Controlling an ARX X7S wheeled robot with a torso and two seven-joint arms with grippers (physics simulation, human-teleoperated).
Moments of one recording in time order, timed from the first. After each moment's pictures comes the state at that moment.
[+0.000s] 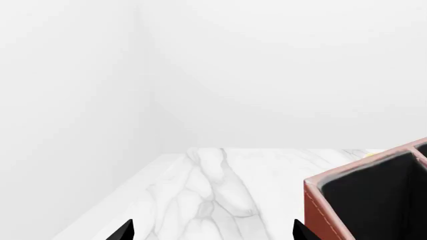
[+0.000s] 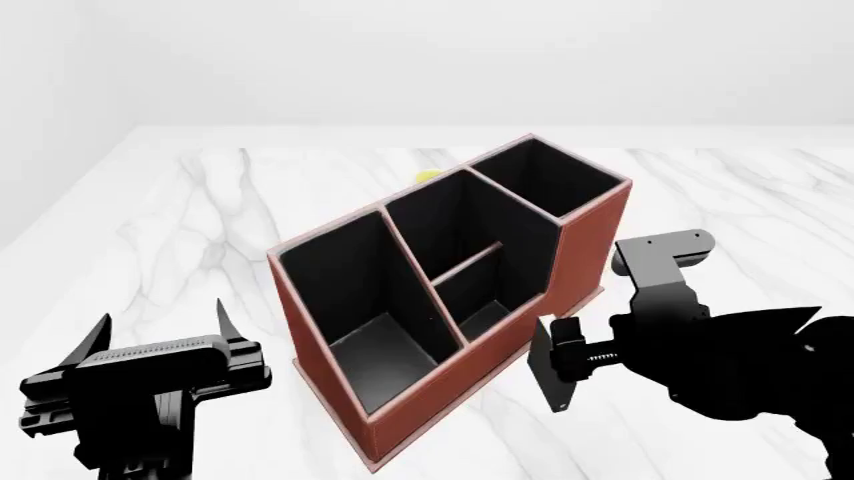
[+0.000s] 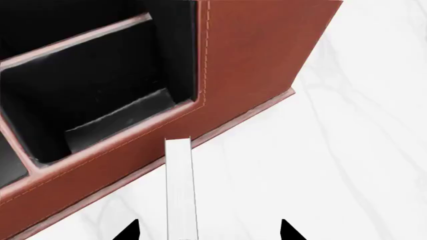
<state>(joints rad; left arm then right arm) 0.00 -0.26 0.02 0.64 -0.14 -0.55 -0.40 0.85 0.64 -0.40 0.00 1.35 1.30 0.65</state>
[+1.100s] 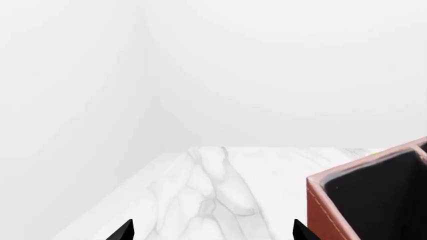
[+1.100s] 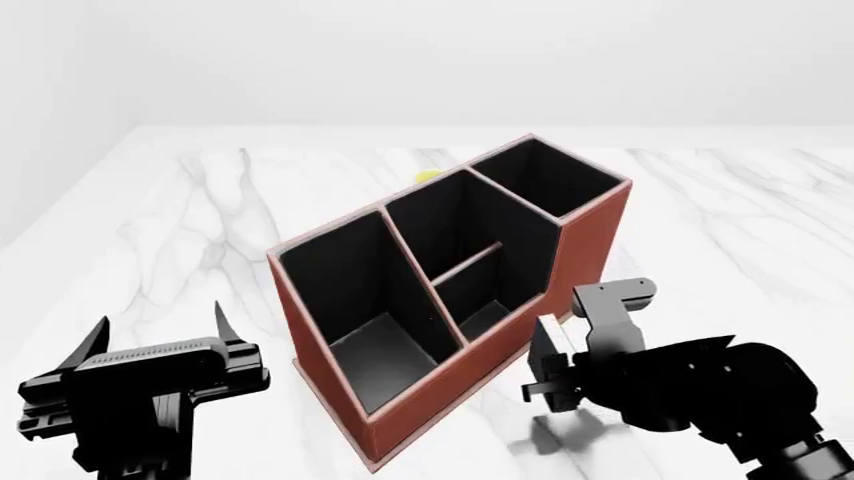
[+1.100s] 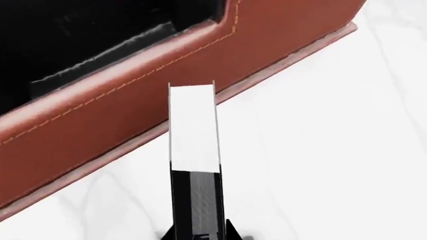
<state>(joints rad) 0.01 -0.27 0.02 0.63 -0.16 -0.54 -0.42 0.84 0.52 -0.61 0.29 1.12 1.13 0.41</state>
